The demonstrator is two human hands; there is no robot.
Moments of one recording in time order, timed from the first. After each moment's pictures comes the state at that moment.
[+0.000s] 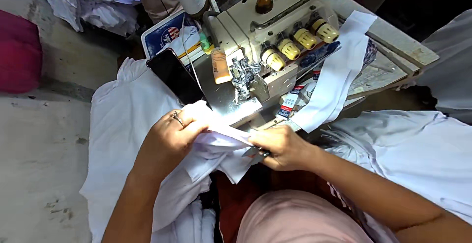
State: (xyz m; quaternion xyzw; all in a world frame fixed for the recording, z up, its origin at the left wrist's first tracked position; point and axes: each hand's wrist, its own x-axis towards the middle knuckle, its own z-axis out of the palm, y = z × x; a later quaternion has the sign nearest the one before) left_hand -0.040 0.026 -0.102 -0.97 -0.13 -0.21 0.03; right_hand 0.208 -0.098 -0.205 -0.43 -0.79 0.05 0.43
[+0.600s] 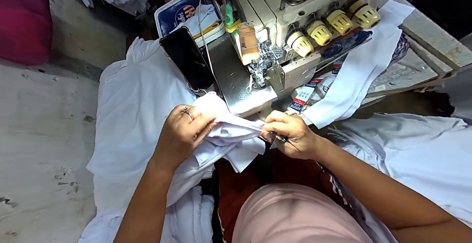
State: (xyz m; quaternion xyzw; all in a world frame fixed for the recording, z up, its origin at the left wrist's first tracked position) left_hand -0.059 0.015 -0.138 -0.95 -0.19 -0.26 0.01; right_hand 0.211 -0.092 -0.224 -0.37 -0.75 0.15 0.52
